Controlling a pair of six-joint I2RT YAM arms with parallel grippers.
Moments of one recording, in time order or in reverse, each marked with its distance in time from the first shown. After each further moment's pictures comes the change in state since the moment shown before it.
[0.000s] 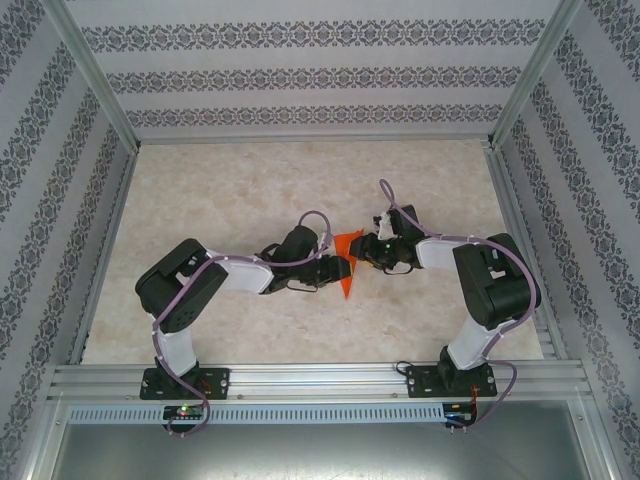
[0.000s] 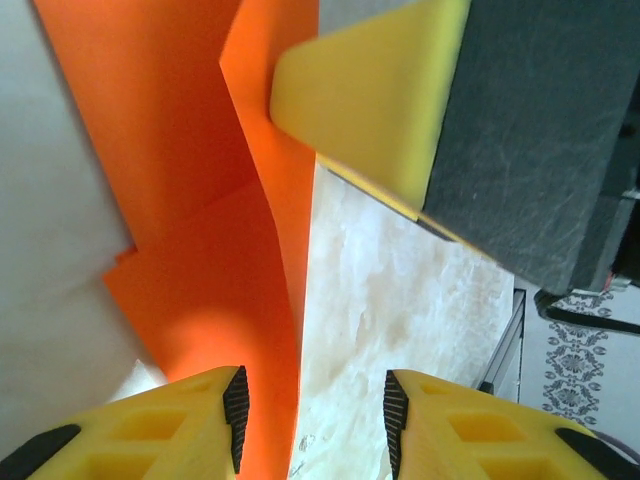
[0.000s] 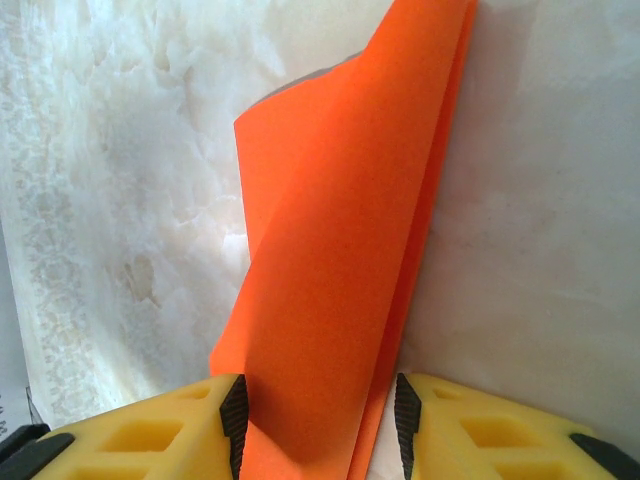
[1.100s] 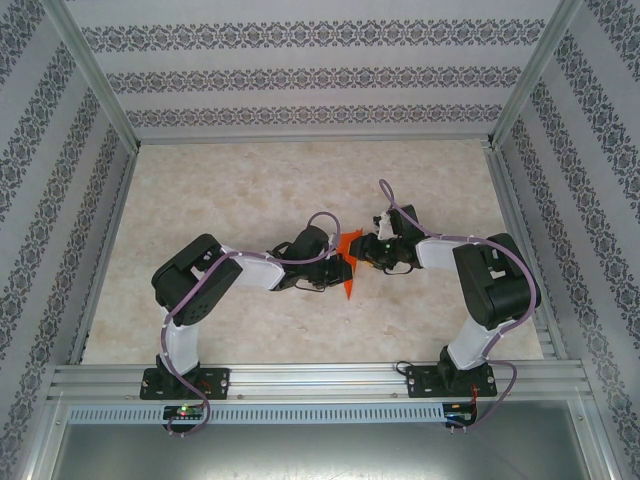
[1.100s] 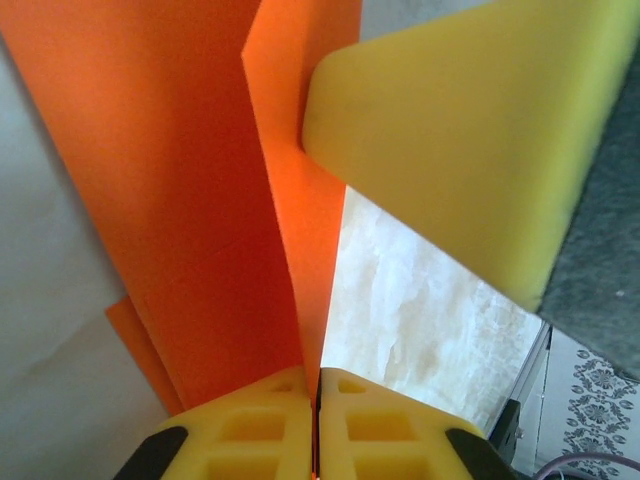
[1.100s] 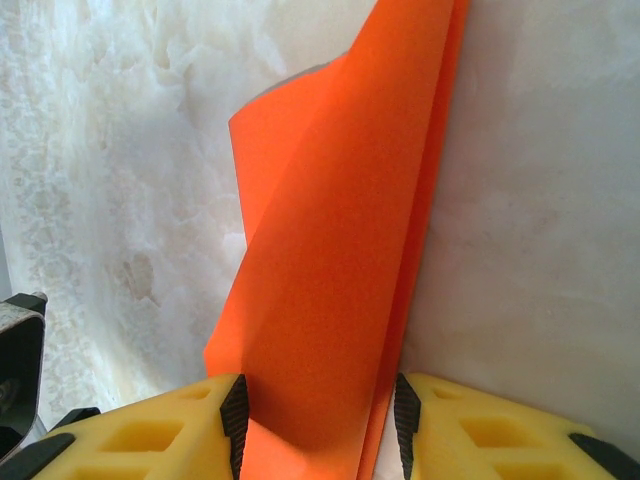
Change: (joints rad) left arm -0.019 0.098 0.095 -0.050 -0.020 0.001; right arm 0.000 0.000 0.001 -0.004 0.000 -0.007
